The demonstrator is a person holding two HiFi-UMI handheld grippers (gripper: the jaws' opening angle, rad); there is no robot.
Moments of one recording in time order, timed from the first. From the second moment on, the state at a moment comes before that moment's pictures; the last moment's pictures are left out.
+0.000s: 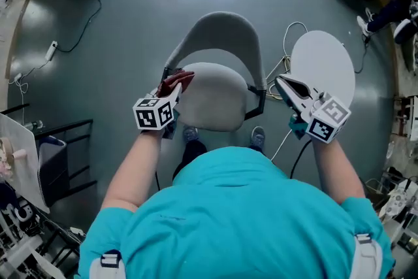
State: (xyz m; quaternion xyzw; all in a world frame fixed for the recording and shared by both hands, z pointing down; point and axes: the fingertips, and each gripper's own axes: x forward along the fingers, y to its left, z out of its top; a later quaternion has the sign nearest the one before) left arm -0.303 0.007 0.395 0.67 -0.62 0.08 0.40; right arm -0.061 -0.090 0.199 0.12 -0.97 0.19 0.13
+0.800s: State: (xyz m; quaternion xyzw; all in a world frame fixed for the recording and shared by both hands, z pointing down) left arm -0.338 -0.079 0.679 0.44 -0.71 0.44 0.33; right arm 0.027 -0.156 0.366 0.08 -0.97 0.23 0.07
